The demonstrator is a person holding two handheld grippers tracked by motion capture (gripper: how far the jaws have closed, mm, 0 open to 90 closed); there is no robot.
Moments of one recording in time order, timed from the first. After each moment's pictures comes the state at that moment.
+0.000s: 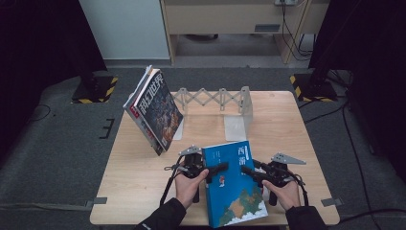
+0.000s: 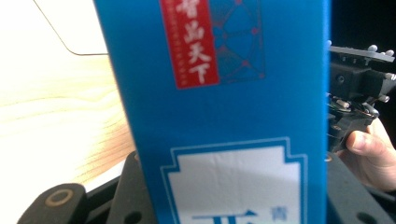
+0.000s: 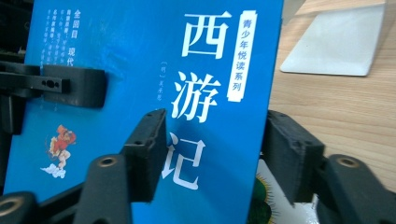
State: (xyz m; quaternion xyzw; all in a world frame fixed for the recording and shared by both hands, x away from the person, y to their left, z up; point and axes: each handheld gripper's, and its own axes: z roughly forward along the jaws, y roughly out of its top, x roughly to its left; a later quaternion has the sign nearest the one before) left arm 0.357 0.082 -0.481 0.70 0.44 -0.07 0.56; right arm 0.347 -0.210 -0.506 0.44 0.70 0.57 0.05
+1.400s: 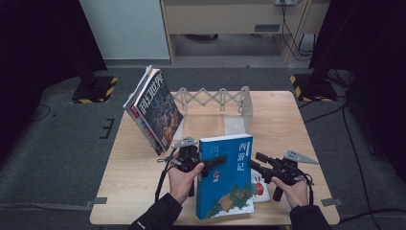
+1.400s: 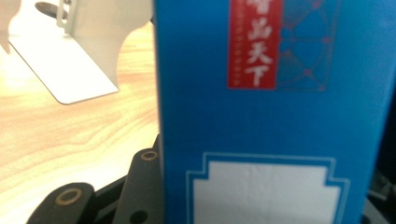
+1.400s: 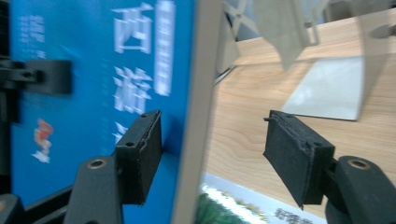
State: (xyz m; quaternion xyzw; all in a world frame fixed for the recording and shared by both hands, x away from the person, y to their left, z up) left arm 0.355 0.095 -0.427 0.71 0.39 -0.05 0.58; right arm 0.348 -0.232 -0.492 0.42 0.65 0.63 0.05
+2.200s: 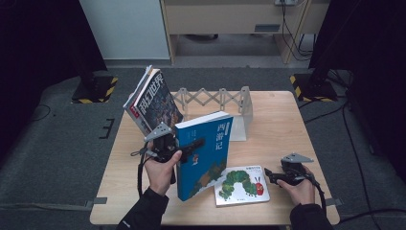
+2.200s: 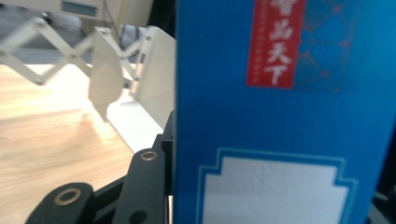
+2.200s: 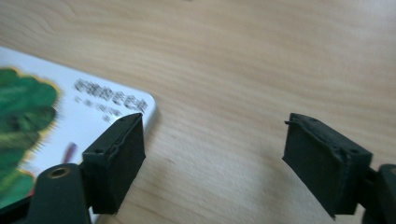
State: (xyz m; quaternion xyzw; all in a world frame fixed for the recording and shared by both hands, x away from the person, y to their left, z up) left arm 0.356 0.149 -0.380 0.68 0.40 0.07 0.61; right arm 0.358 -0.264 -0.524 0.50 0.77 0.35 0.19
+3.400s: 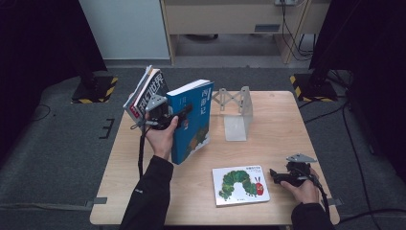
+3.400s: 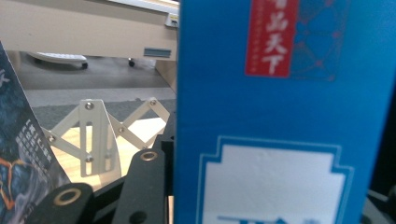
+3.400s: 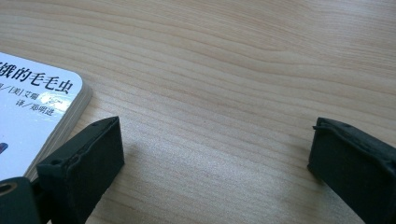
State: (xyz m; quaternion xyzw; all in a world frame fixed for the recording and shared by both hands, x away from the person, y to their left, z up) left arm 0.441 0.159 -0.364 0.65 0.45 0.20 0.58; right arm 0.366 -0.284 -0.539 0.52 0.76 0.32 0.21
